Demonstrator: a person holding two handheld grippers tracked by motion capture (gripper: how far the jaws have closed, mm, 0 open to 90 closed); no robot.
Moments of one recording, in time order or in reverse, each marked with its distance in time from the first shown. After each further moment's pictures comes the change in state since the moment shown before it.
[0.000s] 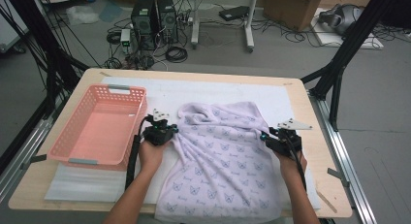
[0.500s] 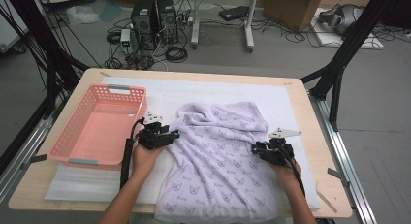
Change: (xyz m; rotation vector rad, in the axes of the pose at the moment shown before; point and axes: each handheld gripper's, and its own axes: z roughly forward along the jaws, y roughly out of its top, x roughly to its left) left arm 0.002 -0.013 -0.021 -0.028 -0.146 0.001; right arm 0.015 -0.022 0.015 0.114 0.216 -0.049
